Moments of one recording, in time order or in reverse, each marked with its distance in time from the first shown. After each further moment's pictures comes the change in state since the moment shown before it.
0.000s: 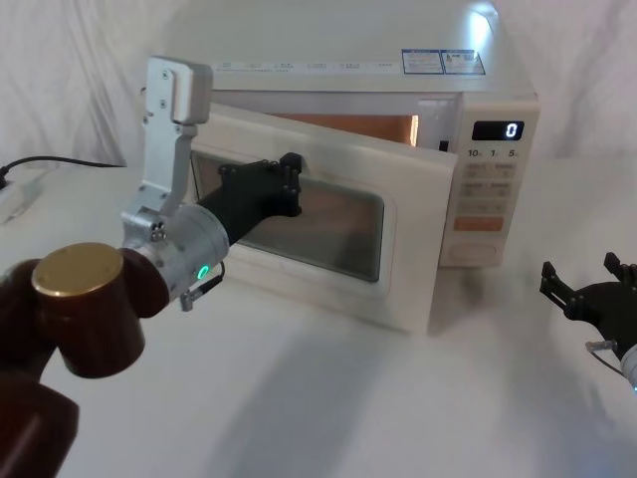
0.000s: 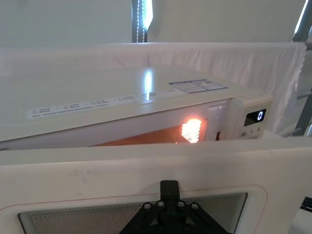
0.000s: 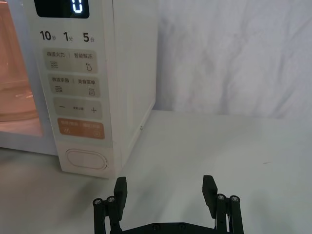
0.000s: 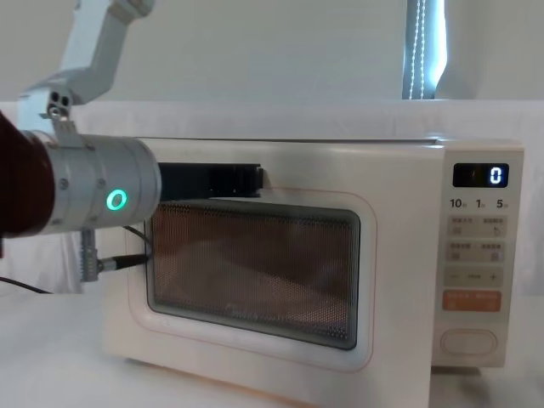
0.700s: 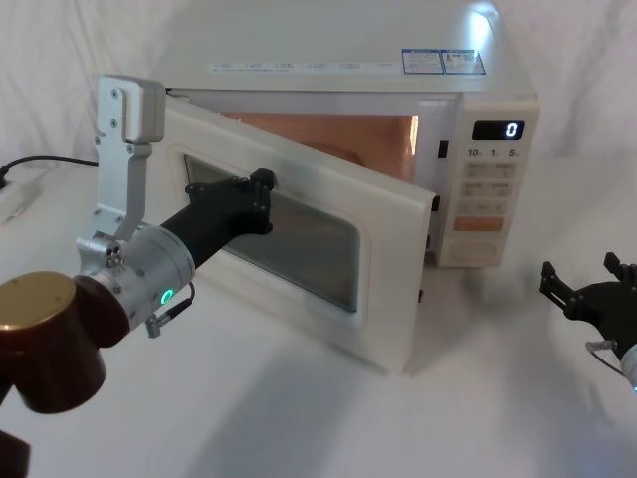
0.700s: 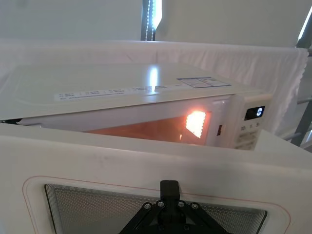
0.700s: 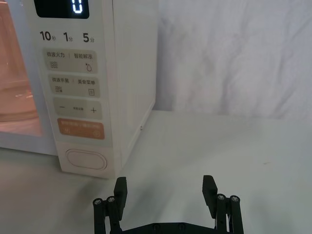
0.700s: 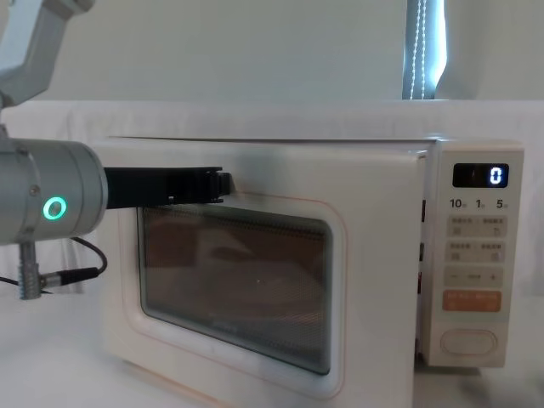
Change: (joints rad) left arm 0.091 0.088 -0.032 -0.114 -0.094 0.004 0.042; right arm 0.000 0.000 0.000 0.000 0.000 0.000 0.000
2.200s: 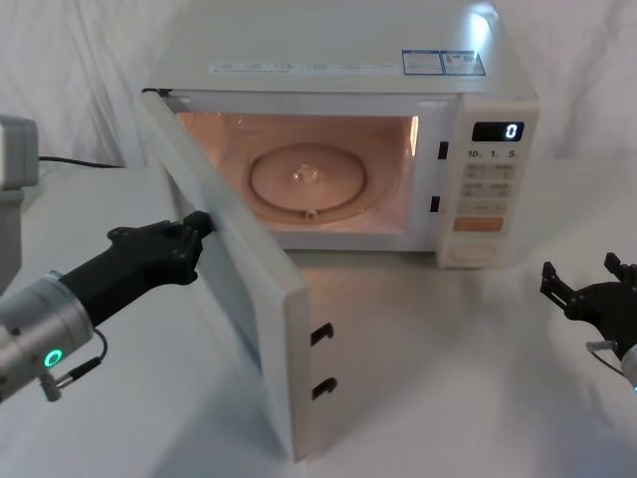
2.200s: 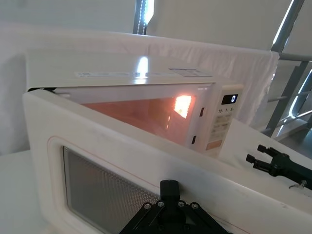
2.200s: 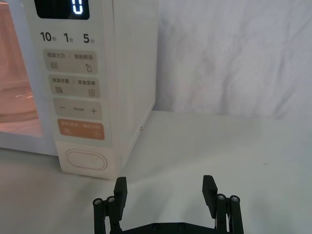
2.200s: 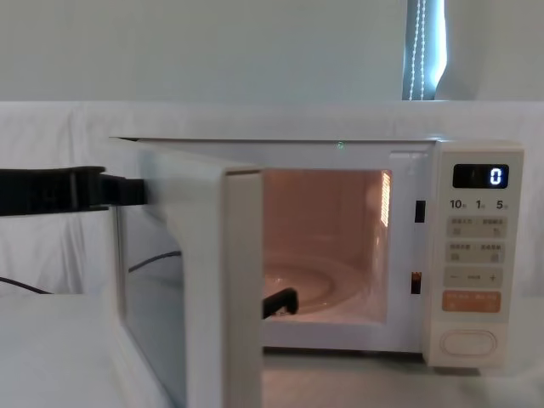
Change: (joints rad) left arm 0.254 0.171 -0.221 -0.211 -0.157 0.042 -0.142; right arm 0.000 0.000 0.000 0.000 0.000 0.000 0.000
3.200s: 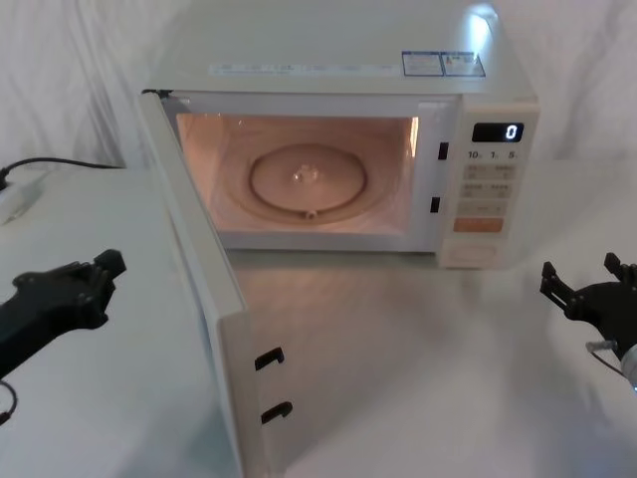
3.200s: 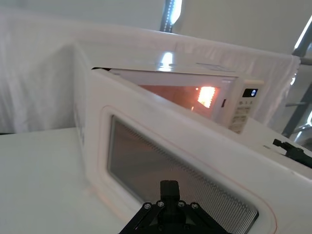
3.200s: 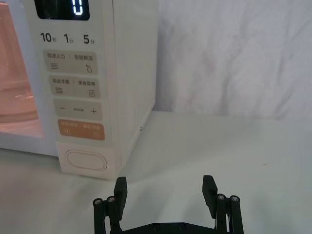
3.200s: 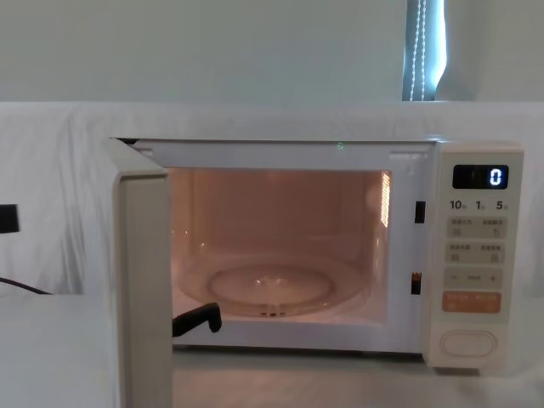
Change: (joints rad) left arm 0.251 0.001 -0.259 -0.082 -0.011 -0.013 -0.082; right arm 0.000 0.000 0.000 0.000 0.000 0.000 0.000
